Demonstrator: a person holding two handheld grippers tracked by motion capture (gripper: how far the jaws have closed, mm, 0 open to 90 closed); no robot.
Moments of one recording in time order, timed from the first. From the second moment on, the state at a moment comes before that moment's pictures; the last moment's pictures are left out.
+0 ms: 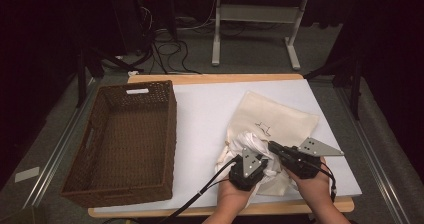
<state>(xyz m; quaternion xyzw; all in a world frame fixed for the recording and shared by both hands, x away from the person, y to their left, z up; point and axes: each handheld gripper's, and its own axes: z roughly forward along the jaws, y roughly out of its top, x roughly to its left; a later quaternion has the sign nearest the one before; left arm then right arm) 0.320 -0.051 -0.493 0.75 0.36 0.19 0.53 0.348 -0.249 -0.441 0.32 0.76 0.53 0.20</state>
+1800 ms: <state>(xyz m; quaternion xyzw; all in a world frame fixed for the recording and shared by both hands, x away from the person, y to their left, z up) 0.317 -0.033 -0.492 0.73 0.36 0.20 0.55 0.350 -0.247 -0.439 0.32 0.76 0.53 0.20</state>
